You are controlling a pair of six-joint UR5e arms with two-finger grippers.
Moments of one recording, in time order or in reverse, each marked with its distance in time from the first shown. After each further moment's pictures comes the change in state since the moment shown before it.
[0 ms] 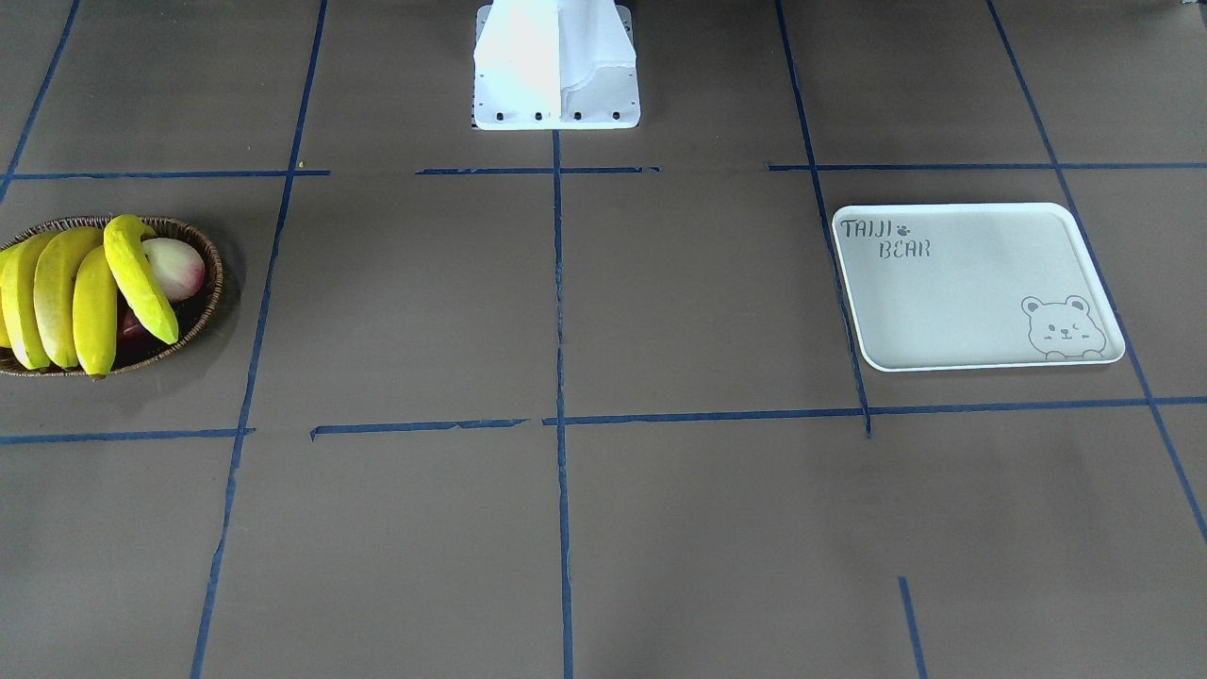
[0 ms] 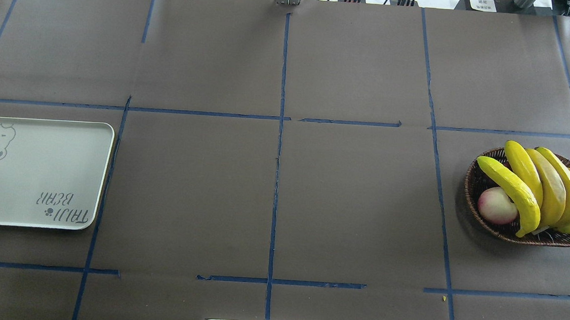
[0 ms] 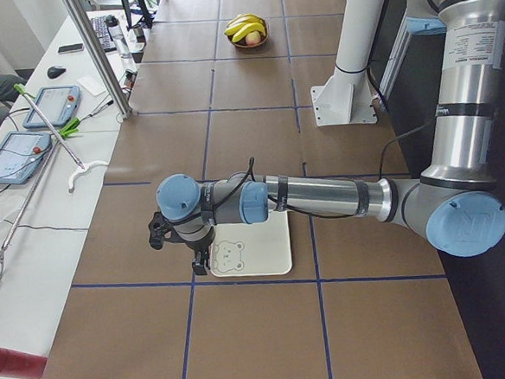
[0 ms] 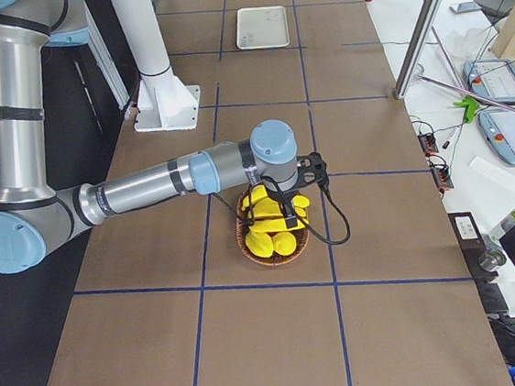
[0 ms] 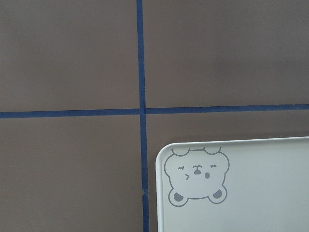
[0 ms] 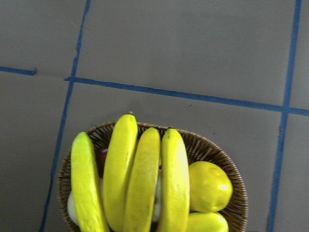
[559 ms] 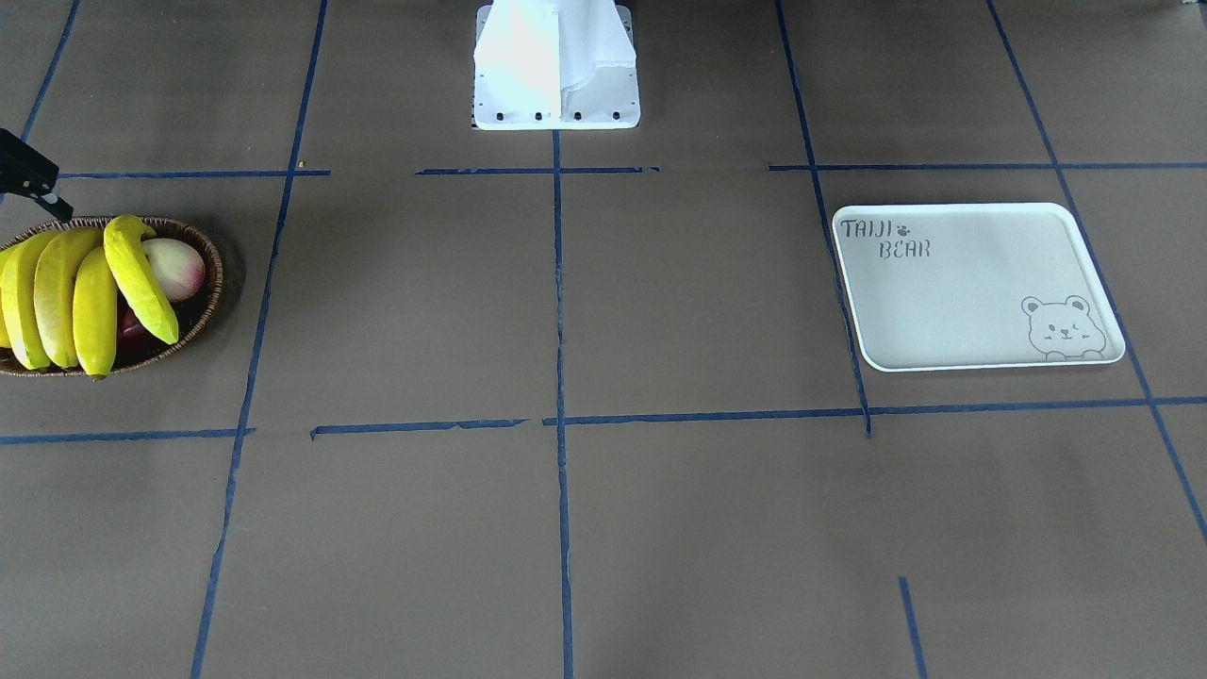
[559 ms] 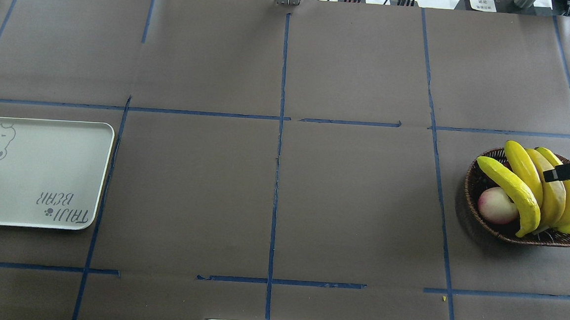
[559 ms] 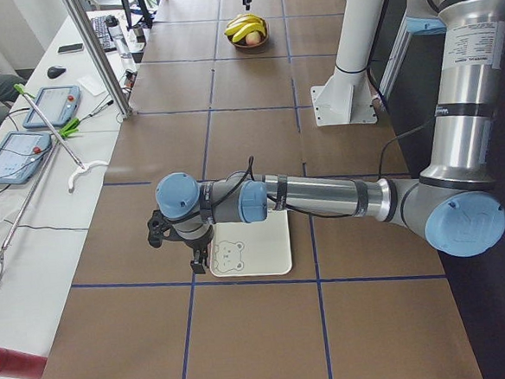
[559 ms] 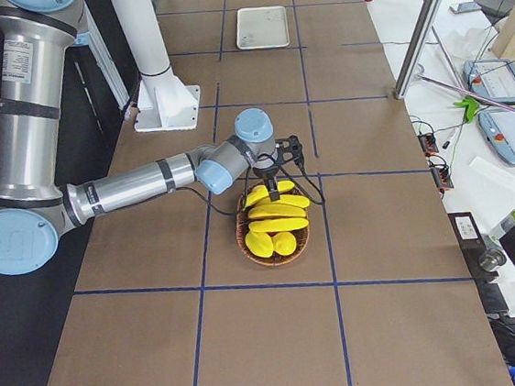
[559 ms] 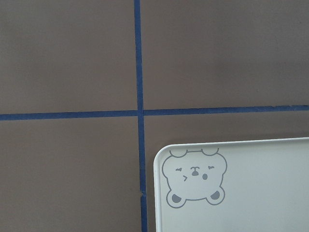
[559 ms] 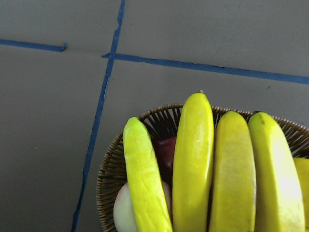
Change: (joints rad) left arm 0.001 -0.004 0.002 -0.011 -0.002 0.003; right arm -0.342 -0.098 0.018 0.416 -0.184 0.401
